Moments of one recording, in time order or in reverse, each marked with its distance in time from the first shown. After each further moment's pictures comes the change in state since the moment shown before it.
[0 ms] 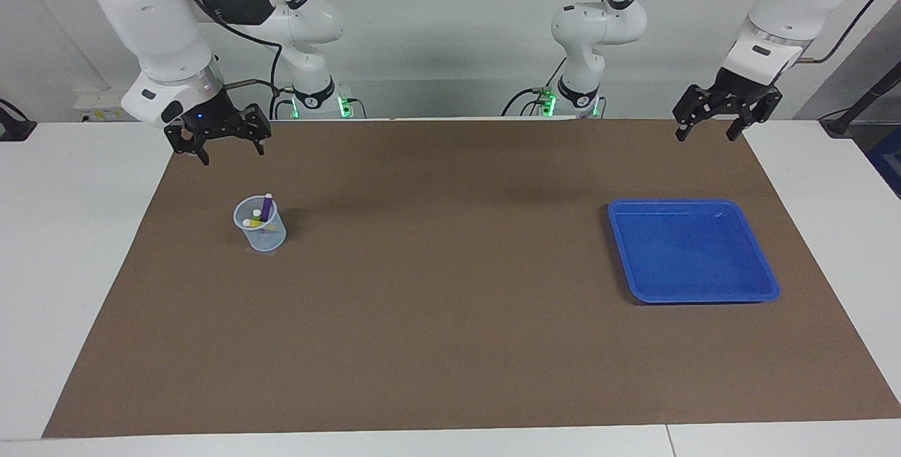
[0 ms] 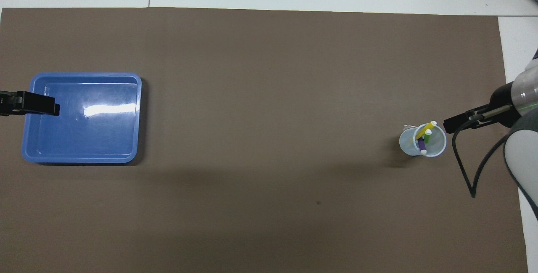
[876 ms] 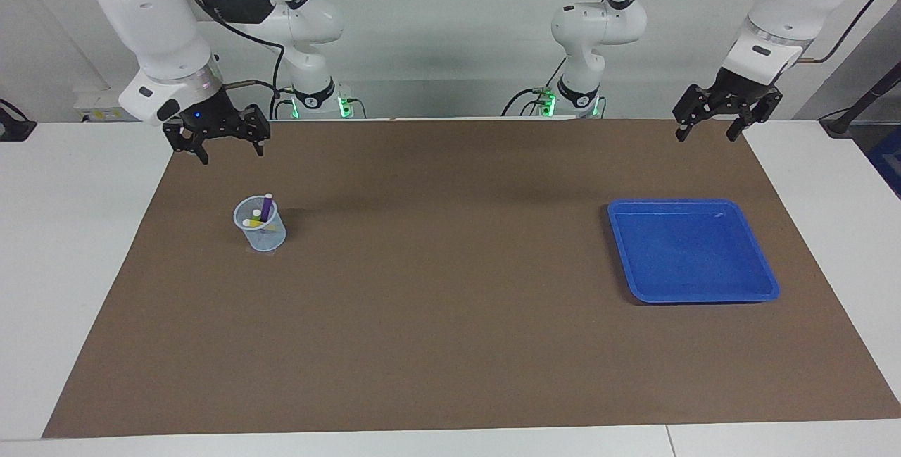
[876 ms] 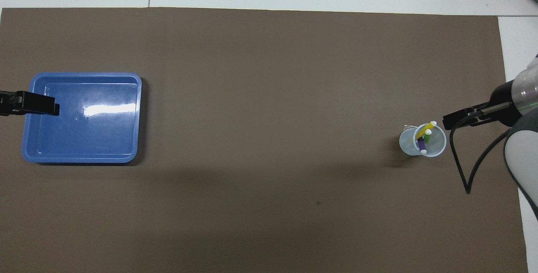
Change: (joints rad) left arm 0.000 0.000 0.000 0.000 0.000 0.000 0.000; right arm 0.002 0.000 -0.004 0.008 0.000 0.010 0.025
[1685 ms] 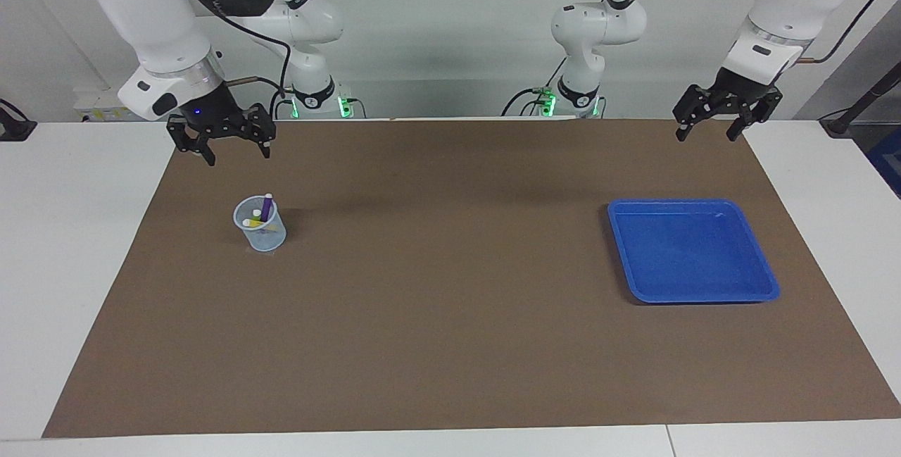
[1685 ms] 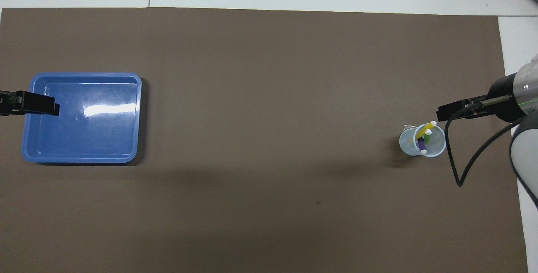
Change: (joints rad) left arm 0.000 0.000 0.000 0.001 0.000 0.000 0.000; right arm 0.001 0.000 0.003 0.011 0.060 0.034 0.055
